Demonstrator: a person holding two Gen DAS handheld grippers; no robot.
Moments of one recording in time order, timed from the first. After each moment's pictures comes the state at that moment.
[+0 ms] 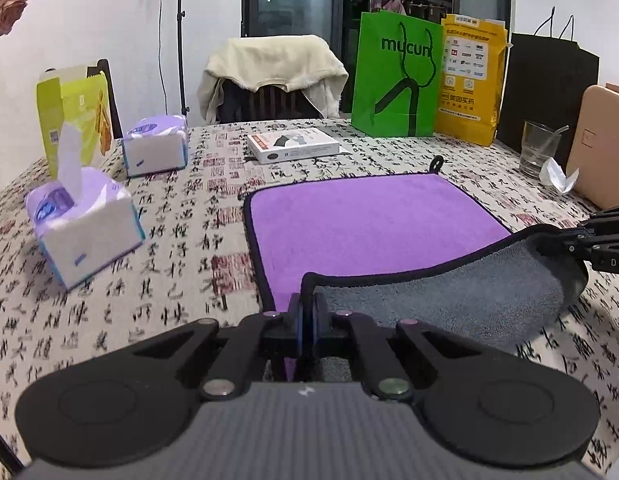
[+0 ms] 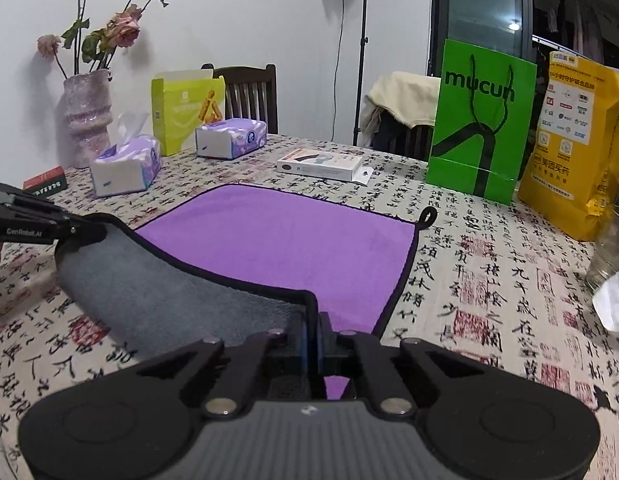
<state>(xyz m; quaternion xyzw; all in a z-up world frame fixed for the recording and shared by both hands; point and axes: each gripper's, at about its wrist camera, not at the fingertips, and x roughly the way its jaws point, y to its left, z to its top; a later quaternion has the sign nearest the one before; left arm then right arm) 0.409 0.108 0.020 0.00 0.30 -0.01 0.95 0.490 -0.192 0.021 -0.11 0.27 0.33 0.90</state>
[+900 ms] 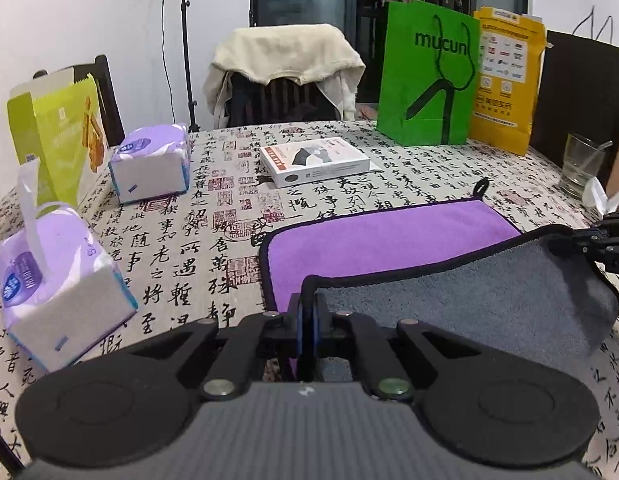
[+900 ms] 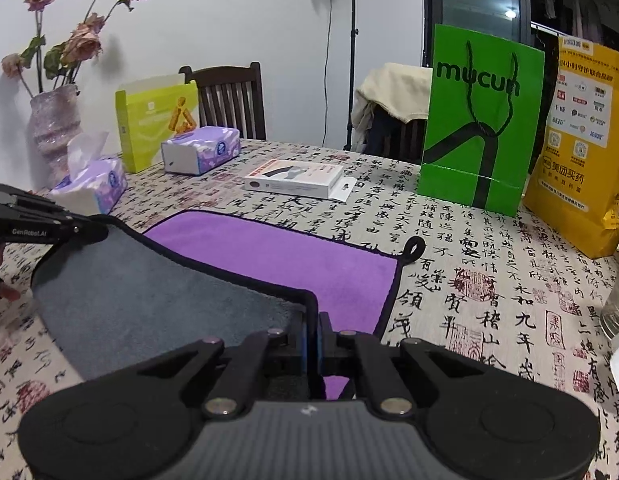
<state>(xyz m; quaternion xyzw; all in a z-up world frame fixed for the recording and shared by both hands) 0.501 0.127 0.026 0.00 0.32 0.00 0.95 0.580 -0.177 0.028 -0.09 0.29 0.32 0.90</state>
